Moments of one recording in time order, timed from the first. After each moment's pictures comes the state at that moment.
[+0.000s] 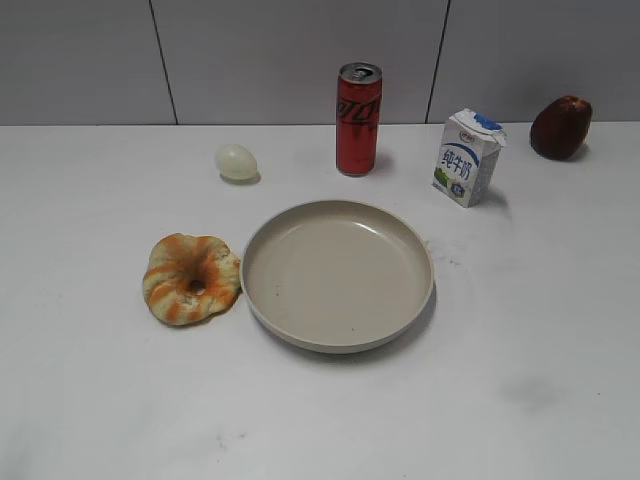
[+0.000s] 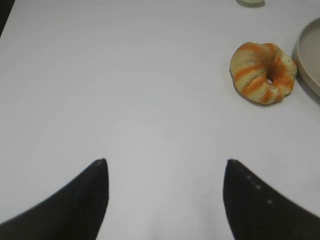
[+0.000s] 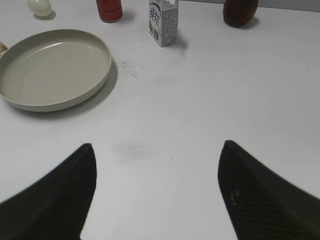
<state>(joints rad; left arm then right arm) -0.12 0.38 -0.54 -0.11 0.95 0.12 0.14 -0.01 -0.42 0.09 0.95 -0.05</state>
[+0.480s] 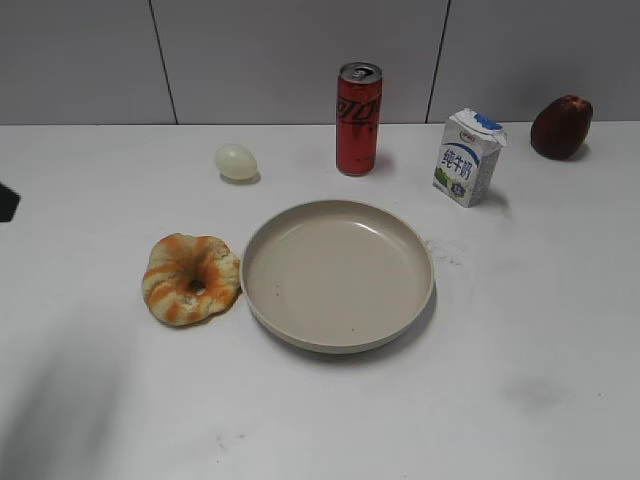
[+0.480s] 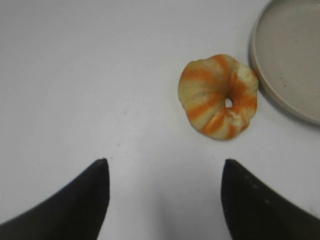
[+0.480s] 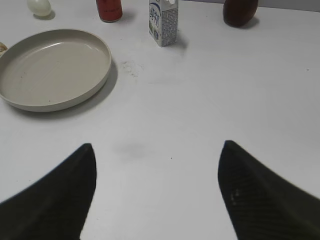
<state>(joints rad) -0.16 1.16 -0.82 -0.38 0.71 0.51 0.14 -0.01 -0.42 0.09 0.95 -0.05</state>
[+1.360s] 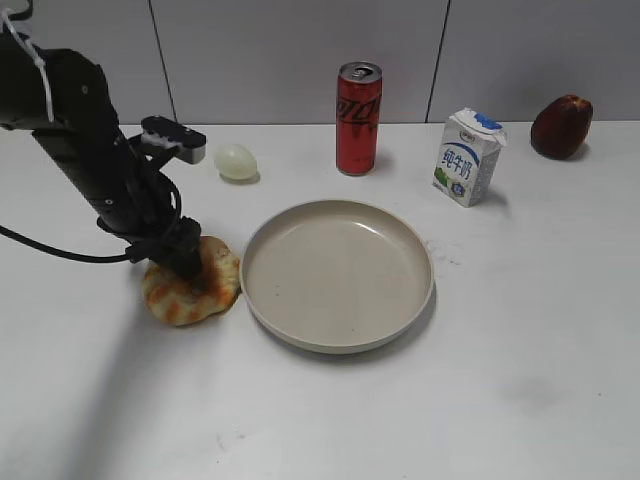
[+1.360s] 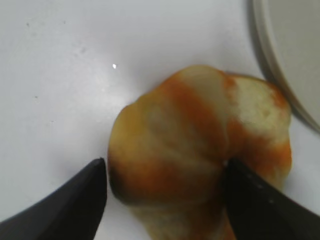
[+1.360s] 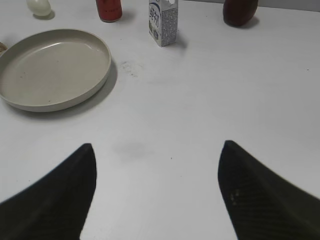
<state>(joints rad) -0.38 1.99 -1.25 -0.29 0.70 0.56 0.14 -0.01 -0.42 0.09 0.95 -0.05</state>
